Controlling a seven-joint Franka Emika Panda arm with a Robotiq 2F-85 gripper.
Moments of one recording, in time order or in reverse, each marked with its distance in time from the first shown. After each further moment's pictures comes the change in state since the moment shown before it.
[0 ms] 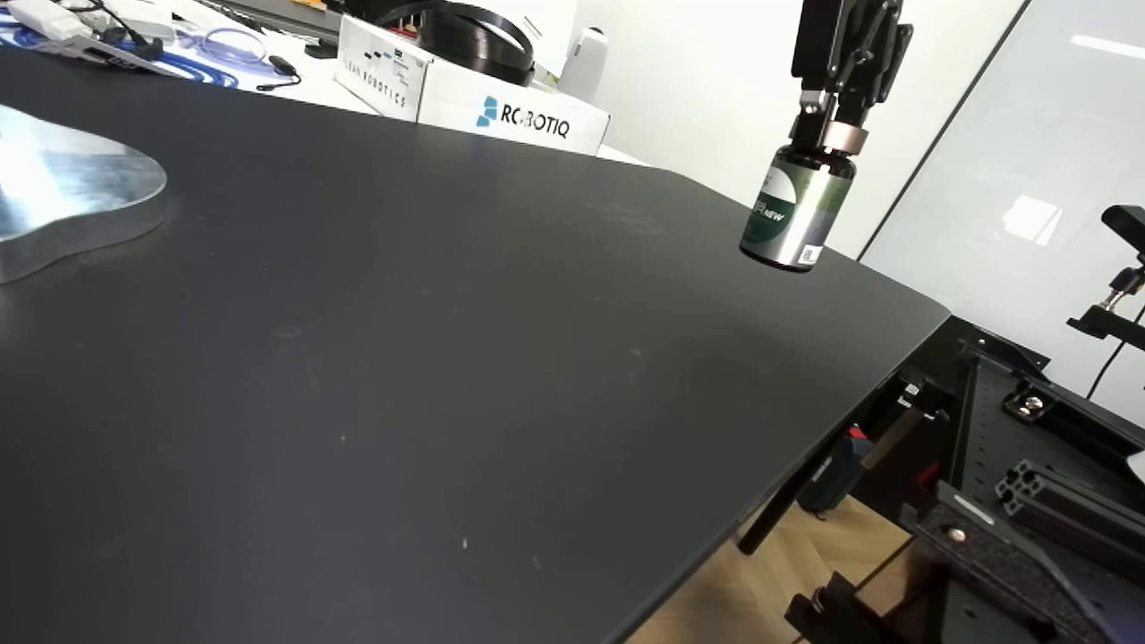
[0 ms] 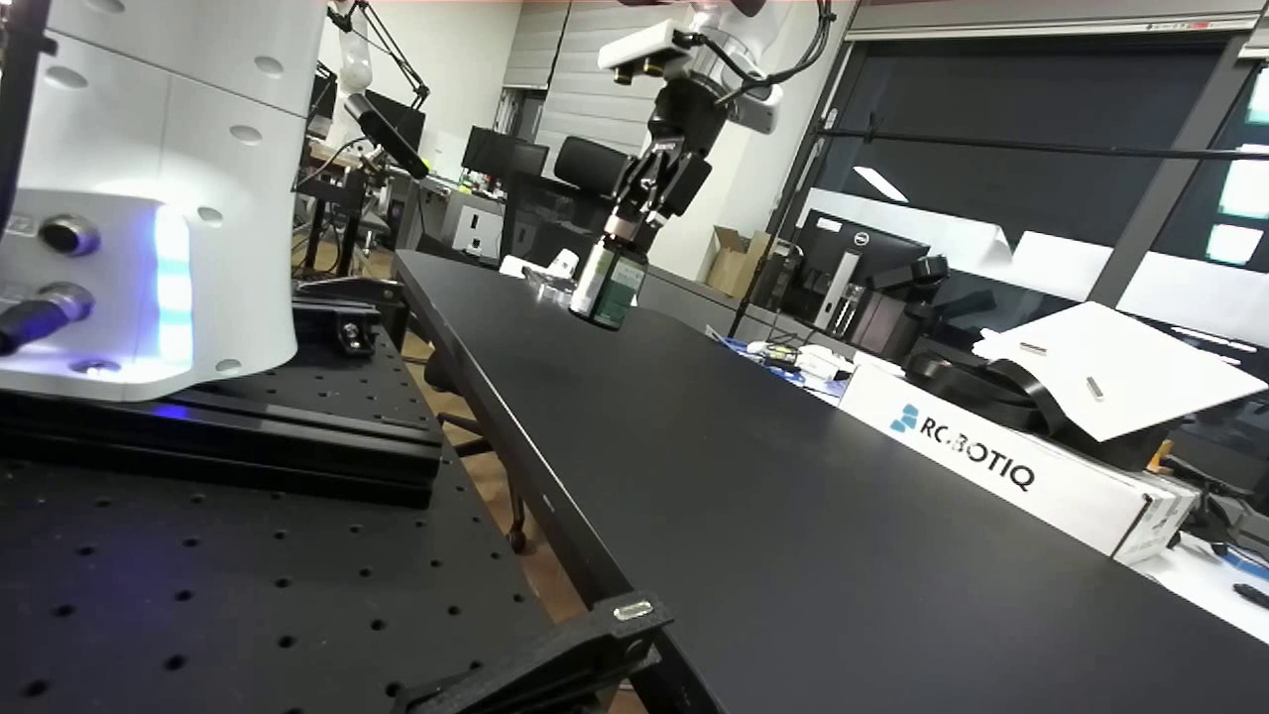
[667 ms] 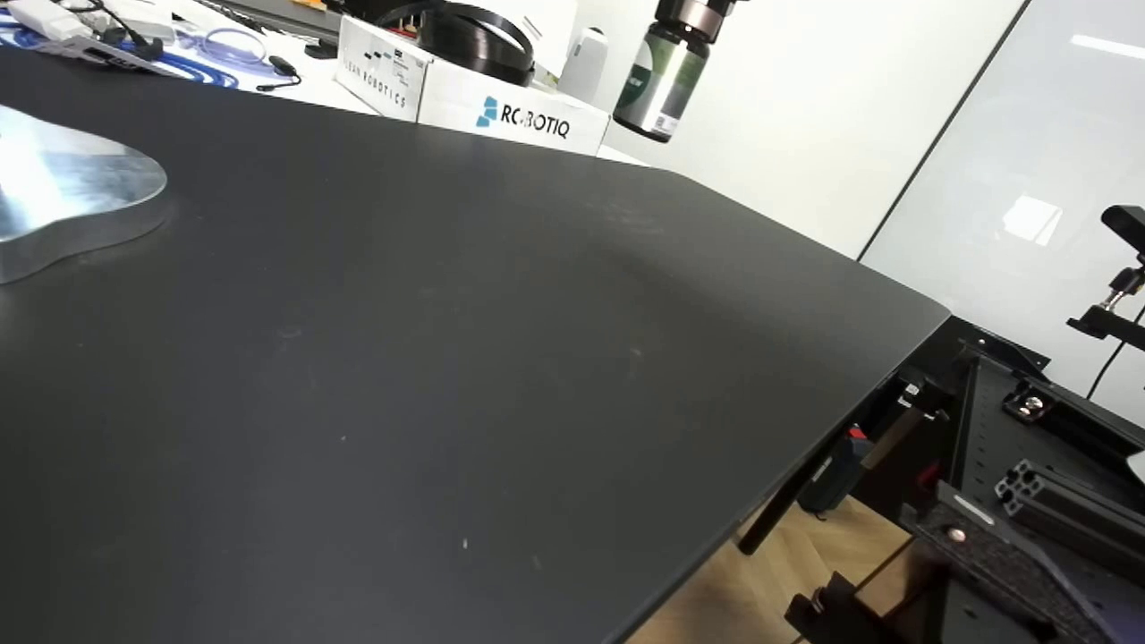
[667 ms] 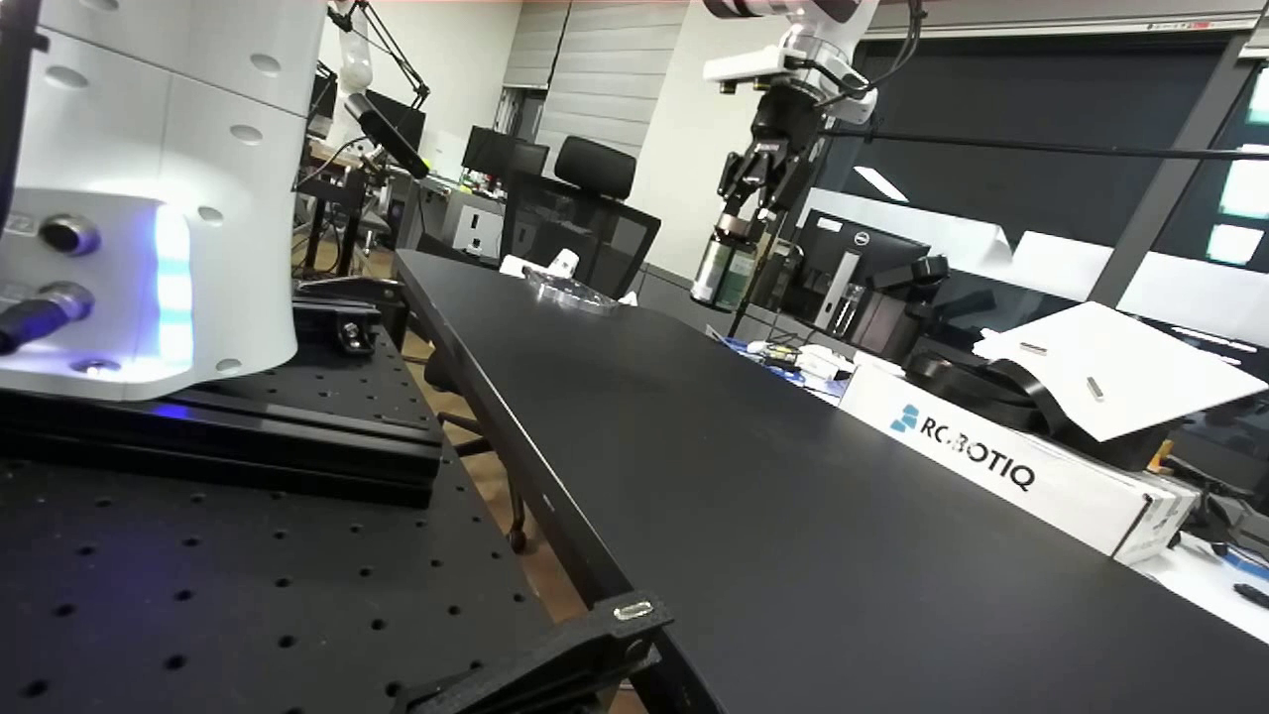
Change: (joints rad) arm -0.036 0.245 -0.042 0.436 -0.031 -0.032 -0.032
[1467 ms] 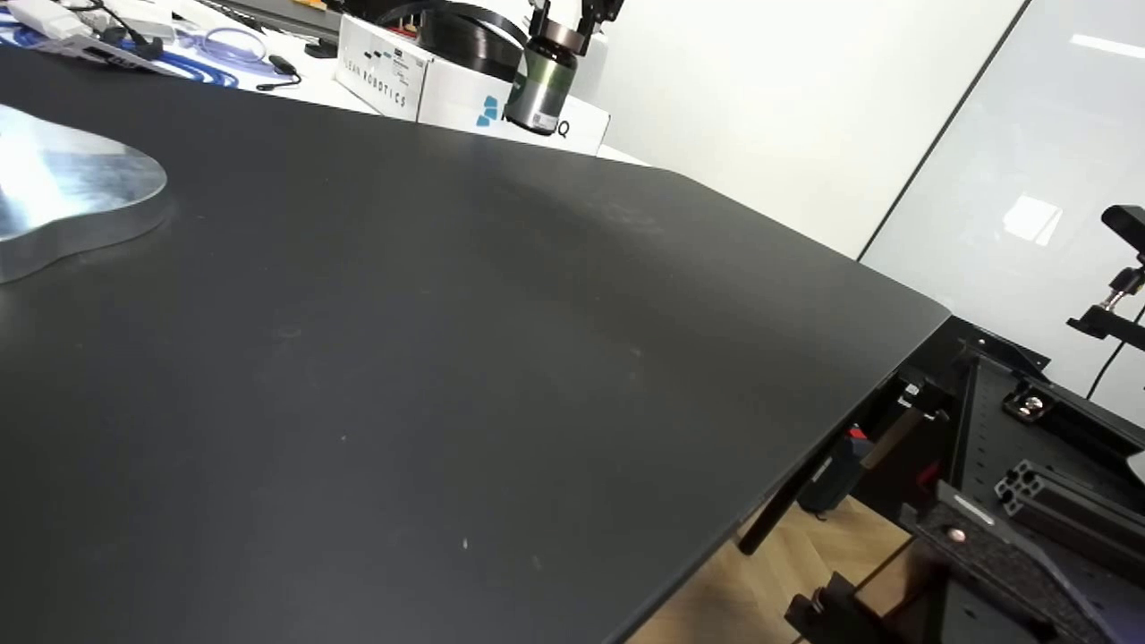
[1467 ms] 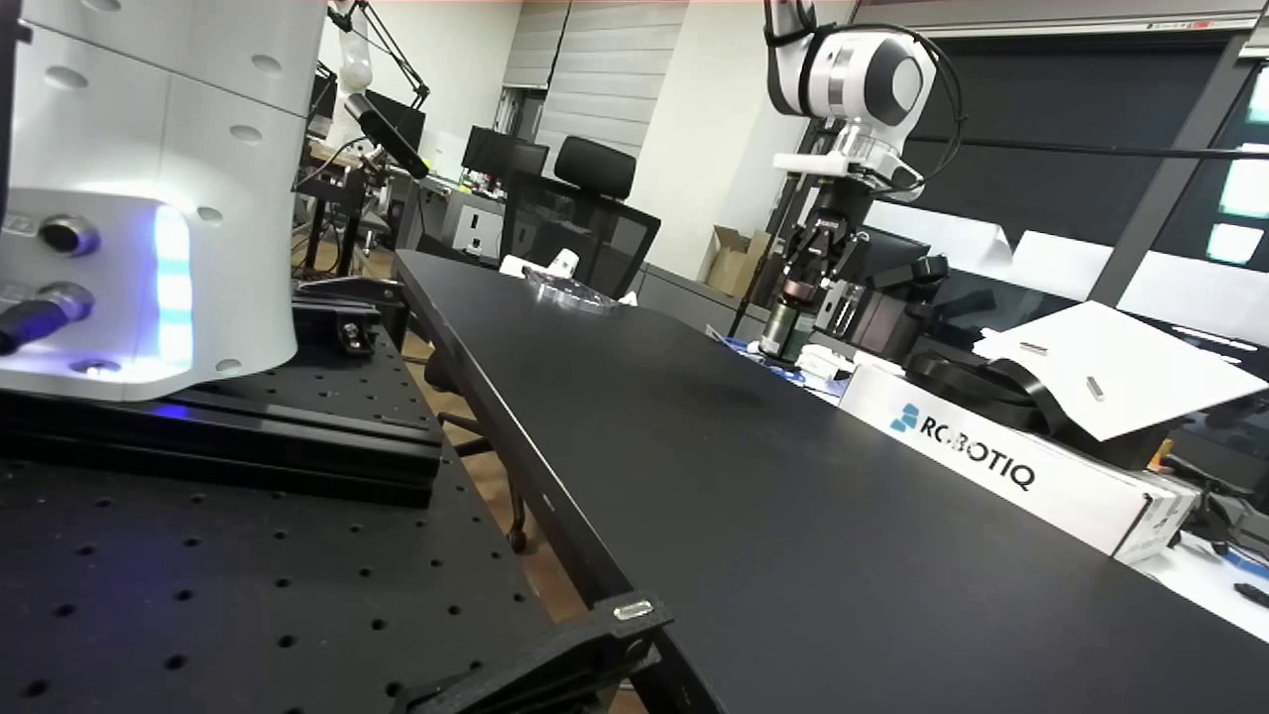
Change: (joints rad) arm 0.014 0.506 -0.057 0.630 -0.012 -0.097 -0.008
